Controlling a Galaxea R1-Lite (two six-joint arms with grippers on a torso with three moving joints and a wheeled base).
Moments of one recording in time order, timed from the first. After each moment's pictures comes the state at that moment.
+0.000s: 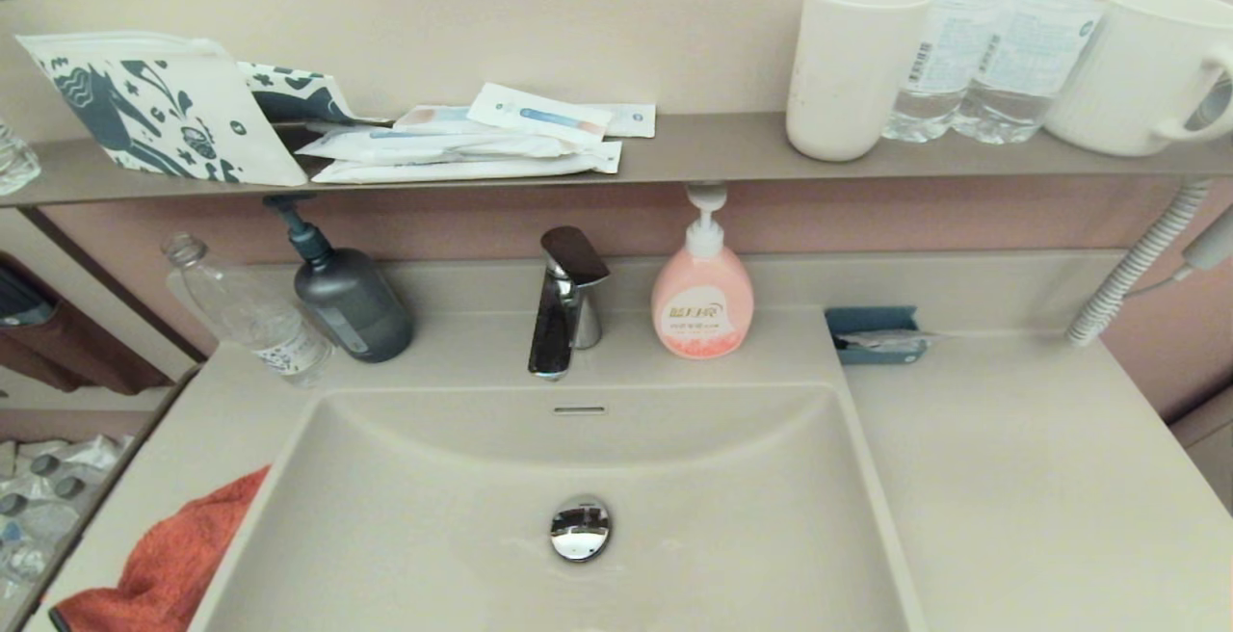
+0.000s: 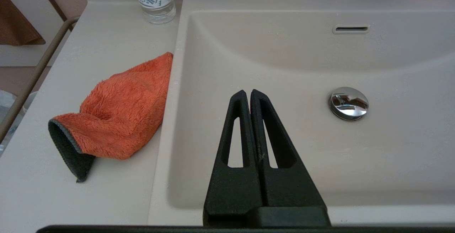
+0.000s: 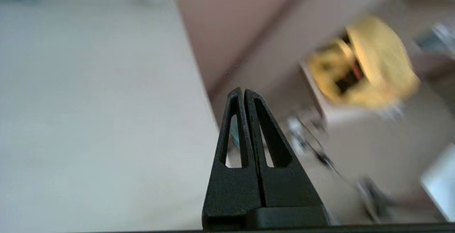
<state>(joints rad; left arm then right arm) 0.01 0.00 0.00 0.00 -0.01 0.01 0.11 0.33 -0.52 0.27 -0.60 -0.28</state>
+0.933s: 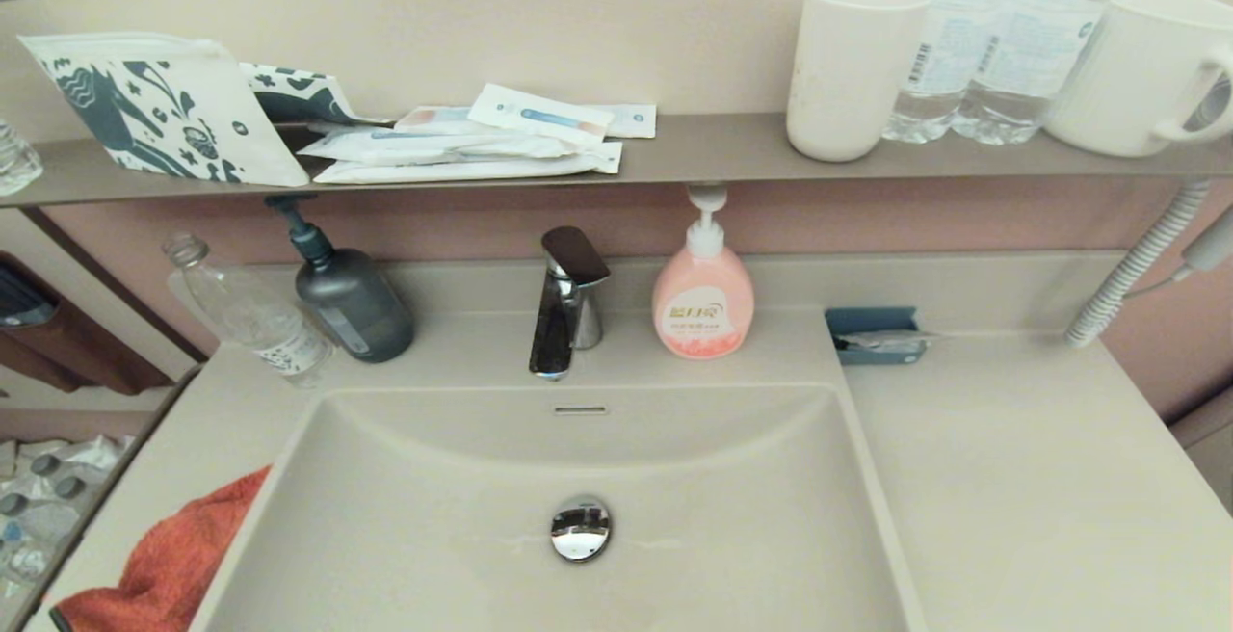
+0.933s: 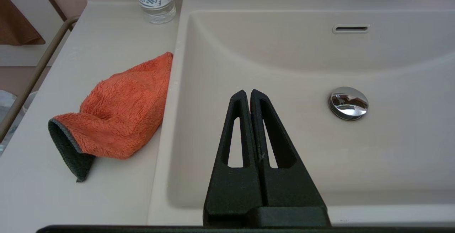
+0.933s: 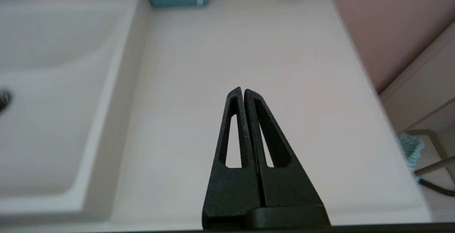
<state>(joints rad) 0.01 0.00 0.00 0.00 -0.01 0.01 0.01 0.01 -0.10 0.09 -0.03 0.02</state>
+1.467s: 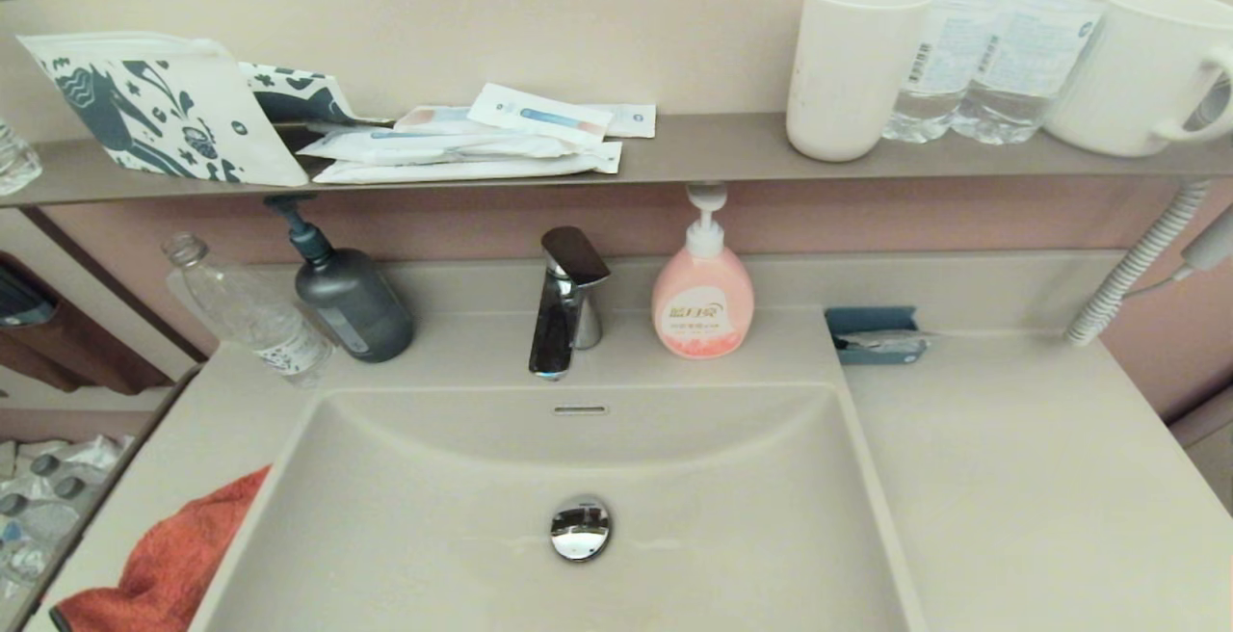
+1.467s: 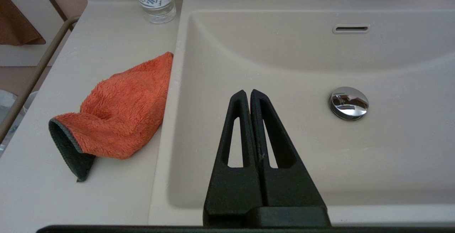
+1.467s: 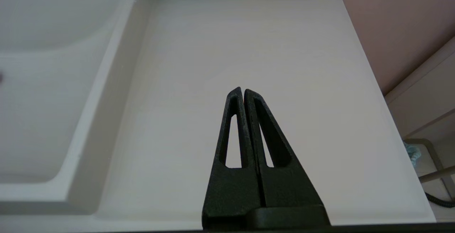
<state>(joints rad) 0.01 0.00 0.00 0.00 -0.01 0.02 0.01 0.00 0.00 0.00 0.01 -0.04</state>
